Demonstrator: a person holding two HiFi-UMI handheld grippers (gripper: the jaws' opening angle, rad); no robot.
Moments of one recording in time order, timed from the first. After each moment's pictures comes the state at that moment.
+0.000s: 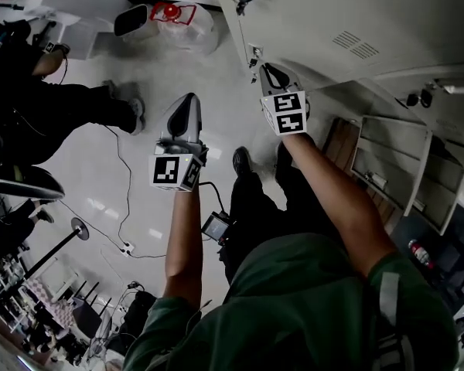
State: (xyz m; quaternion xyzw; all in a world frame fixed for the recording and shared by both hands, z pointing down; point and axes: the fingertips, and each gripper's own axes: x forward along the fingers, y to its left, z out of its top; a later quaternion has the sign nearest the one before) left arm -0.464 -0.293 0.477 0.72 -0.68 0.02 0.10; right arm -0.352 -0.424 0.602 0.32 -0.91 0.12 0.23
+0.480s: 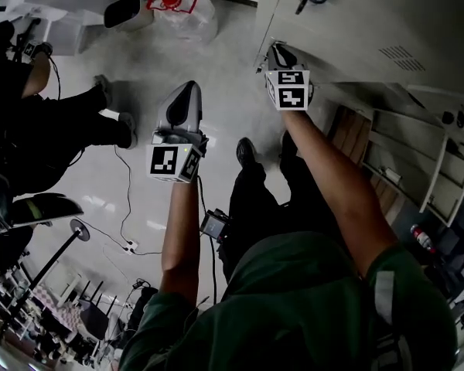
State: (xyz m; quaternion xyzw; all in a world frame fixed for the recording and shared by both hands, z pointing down) left arm -0.530 -0.308 0.512 0.74 -0.66 0.01 0.13; right arm -0.395 -0.466 0.658 0.39 -0.87 0.14 0.27
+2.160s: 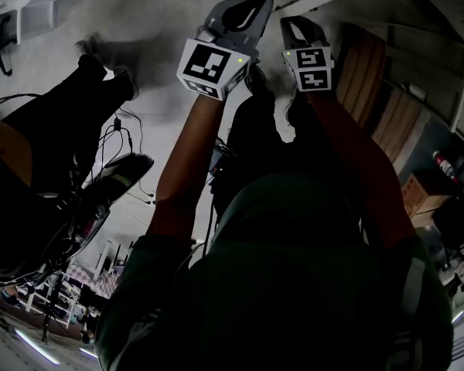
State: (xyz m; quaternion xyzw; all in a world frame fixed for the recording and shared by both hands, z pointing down) left arm -0.386 -0.328 0.505 0.88 -0.45 0.01 0.15; right arm -0.332 -0.311 0.666 0.38 -0.86 0.14 0.32
